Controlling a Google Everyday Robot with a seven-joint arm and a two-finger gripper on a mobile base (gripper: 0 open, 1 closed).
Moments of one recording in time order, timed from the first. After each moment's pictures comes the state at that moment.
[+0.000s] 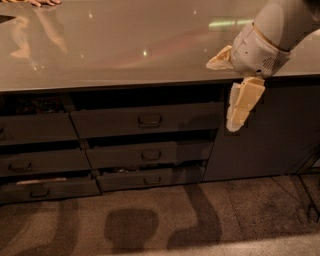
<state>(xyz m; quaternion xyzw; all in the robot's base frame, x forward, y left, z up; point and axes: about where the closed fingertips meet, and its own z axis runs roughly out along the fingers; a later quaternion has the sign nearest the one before) 0.512 -0.146 0.936 -0.73 0.65 0.07 0.19</state>
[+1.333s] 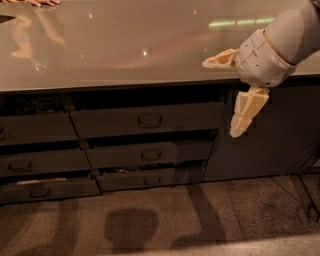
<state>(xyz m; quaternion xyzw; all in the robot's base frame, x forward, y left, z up) 0.505 -0.142 0.934 -0.78 0.57 0.06 0.26</state>
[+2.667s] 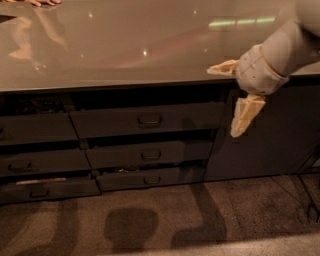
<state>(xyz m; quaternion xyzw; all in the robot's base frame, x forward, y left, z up) 0.542 -0.168 0.894 -0.78 0.57 0.03 0.27</state>
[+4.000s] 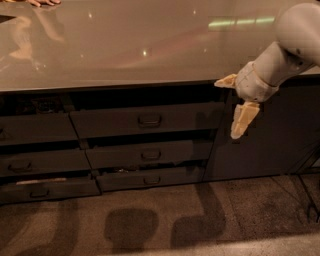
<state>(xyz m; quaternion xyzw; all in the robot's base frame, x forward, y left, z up) 0.597 -0.206 0.822 -0.74 0.63 0.05 0.22</state>
